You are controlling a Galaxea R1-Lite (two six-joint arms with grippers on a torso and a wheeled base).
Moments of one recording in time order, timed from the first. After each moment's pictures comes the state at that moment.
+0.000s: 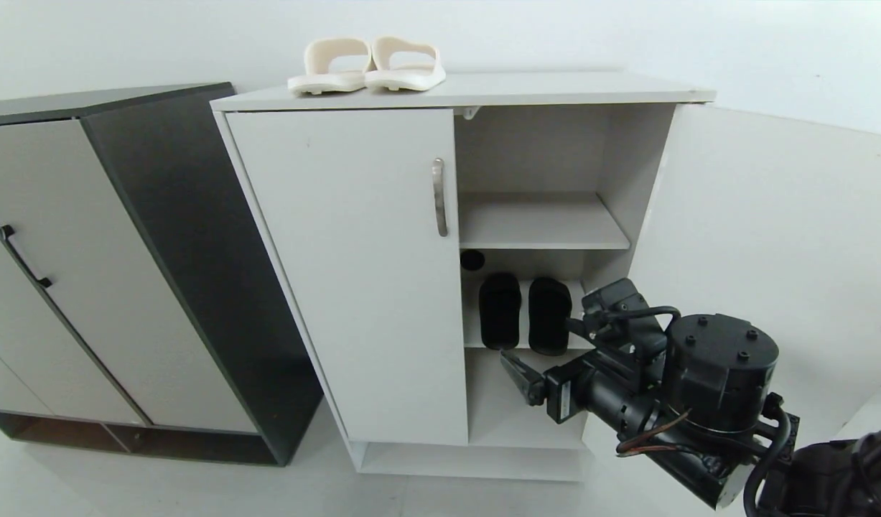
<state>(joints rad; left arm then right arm) 0.00 0.00 0.00 0.00 -0.02 0.00 0.83 1.84 -0.59 -1.16 -0.26 0.03</state>
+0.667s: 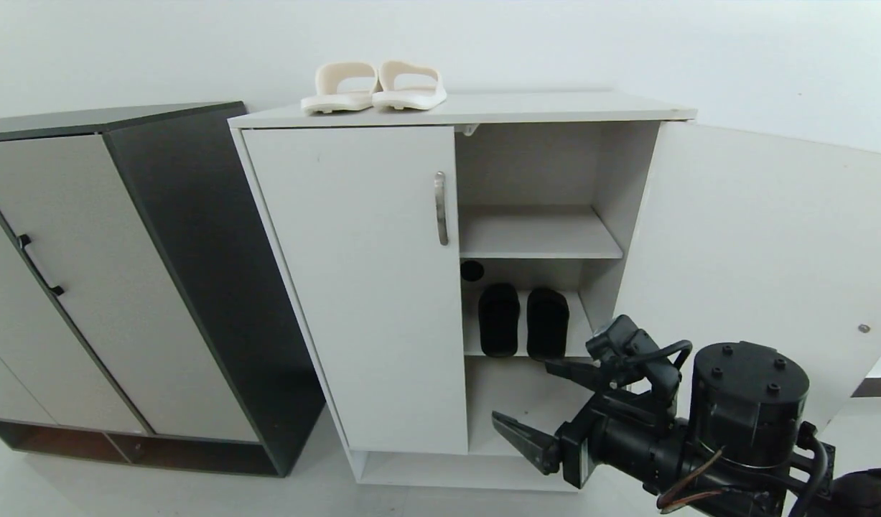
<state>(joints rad) 0.00 0.00 0.00 0.00 -0.02 0.00 0.83 1.79 -0.47 -1.16 0.02 0.07</state>
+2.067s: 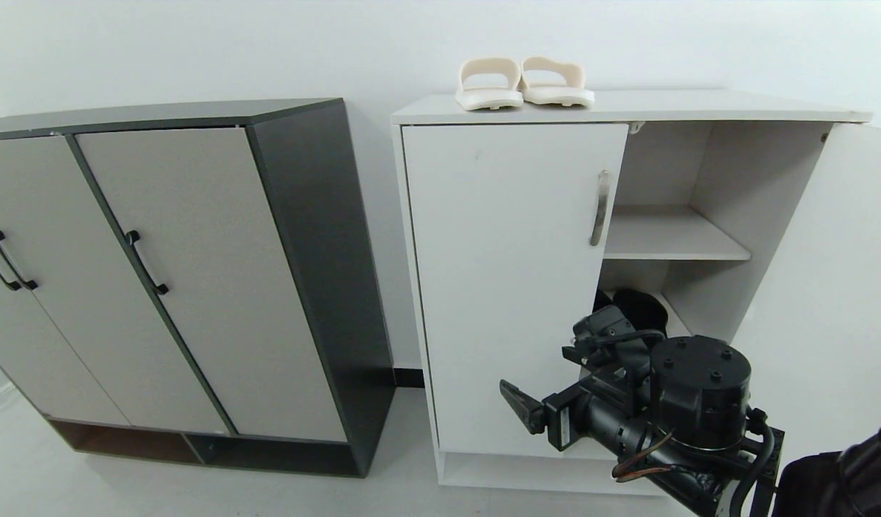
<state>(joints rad) 0.00 0.00 0.00 0.00 -0.02 -0.01 0.82 1.87 -0.55 -1.13 -0.23 0.08</state>
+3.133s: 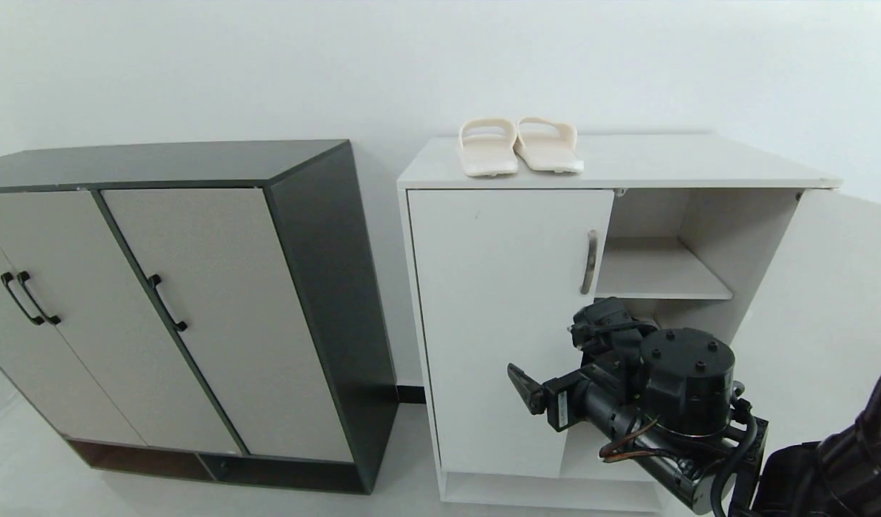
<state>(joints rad) 0.00 0.00 0.00 0.00 -0.02 -0.01 0.81 1.90 -0.59 -1.13 -0.32 0.06</state>
